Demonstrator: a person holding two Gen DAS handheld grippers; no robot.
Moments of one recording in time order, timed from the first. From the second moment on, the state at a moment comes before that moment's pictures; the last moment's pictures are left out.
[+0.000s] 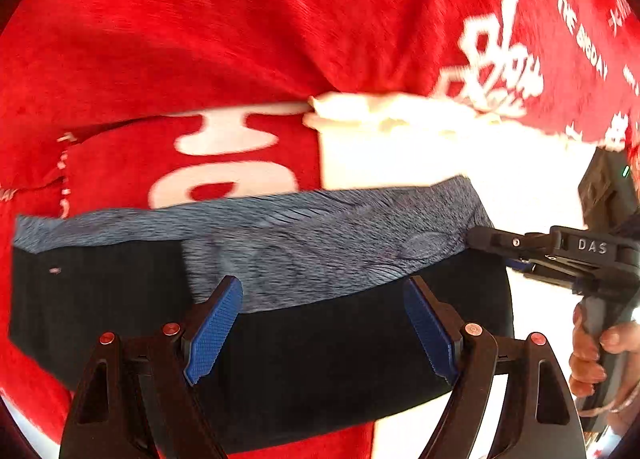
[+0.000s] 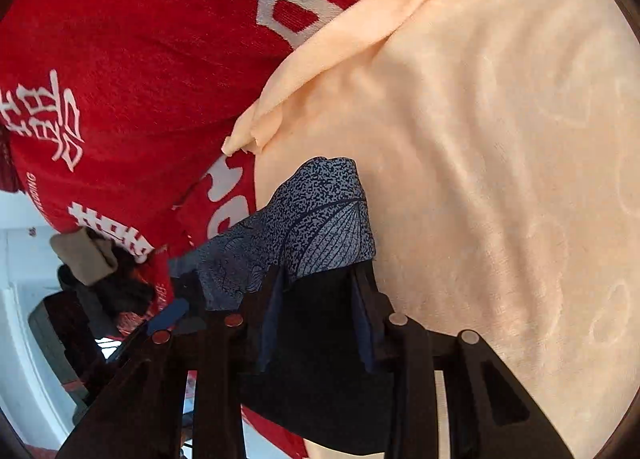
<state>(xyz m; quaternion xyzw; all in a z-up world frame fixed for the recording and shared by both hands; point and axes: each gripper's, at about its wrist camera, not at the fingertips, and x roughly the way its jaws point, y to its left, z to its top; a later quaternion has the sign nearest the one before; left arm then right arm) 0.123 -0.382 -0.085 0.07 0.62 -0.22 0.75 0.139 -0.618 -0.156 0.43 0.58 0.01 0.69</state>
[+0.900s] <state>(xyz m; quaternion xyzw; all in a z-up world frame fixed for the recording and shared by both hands) 0.101 -0.268 -0.103 0.05 0.69 -0.09 0.72 0.122 -0.483 -0.127 0.18 0.65 -0.01 0.73</state>
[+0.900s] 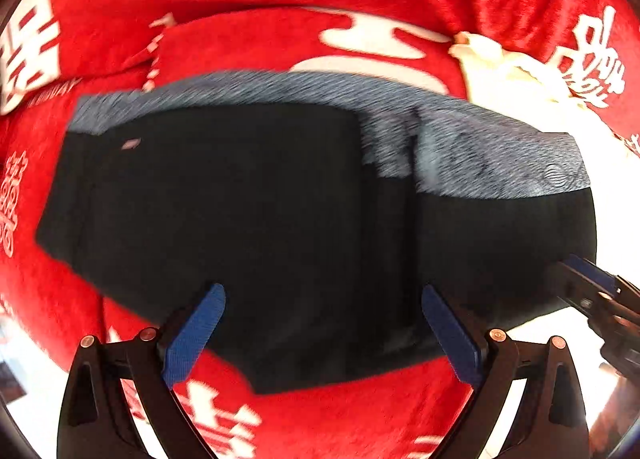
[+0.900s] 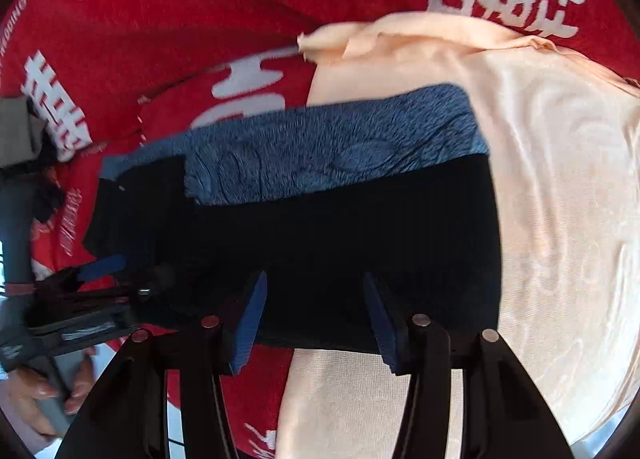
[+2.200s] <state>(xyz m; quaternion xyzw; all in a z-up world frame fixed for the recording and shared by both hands) 0.106 0.012 -0.160 -0.06 0.71 0.03 0.70 0.160 -0.291 -0.134 0.07 0.71 0.09 0.70</state>
